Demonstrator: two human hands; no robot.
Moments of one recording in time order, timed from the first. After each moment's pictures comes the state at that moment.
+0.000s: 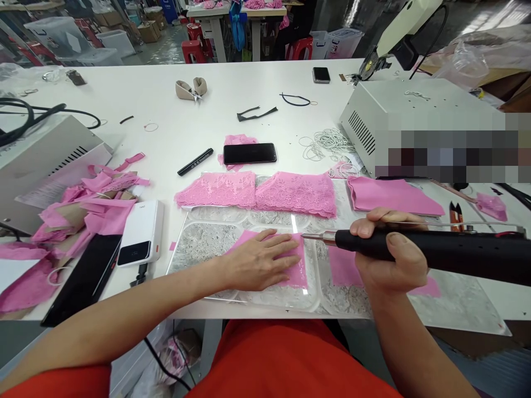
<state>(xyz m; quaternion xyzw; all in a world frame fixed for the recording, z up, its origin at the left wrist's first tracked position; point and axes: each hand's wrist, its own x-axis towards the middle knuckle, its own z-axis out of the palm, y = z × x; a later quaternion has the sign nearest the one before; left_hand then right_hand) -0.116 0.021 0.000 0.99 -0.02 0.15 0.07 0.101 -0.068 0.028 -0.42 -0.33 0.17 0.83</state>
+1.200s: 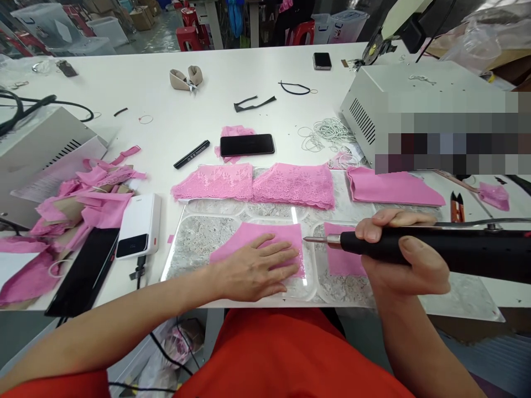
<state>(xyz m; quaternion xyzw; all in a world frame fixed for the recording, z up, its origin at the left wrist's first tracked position) -0.131 -0.002 0.005 0.99 -0.03 0.12 0.08 0.108 -0.086 0.035 -0.39 -0.37 0.22 0.81</state>
